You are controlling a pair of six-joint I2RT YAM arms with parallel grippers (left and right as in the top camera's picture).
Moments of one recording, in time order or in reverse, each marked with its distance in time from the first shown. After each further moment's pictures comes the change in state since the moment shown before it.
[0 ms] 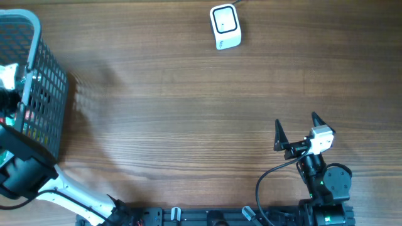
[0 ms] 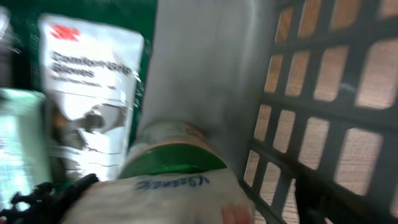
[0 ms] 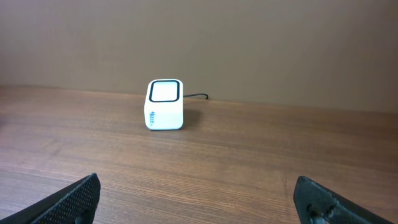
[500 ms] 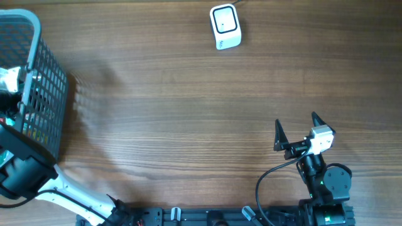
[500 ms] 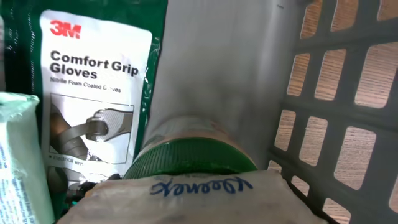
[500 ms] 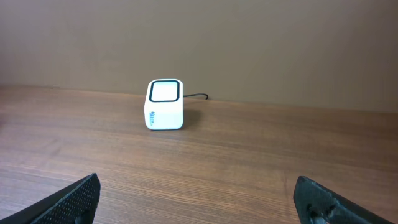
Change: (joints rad) left arm 0.004 0.001 -0.054 0.083 -0.015 0.003; right arm 0.000 0.000 0.000 0.000 0.000 0.000
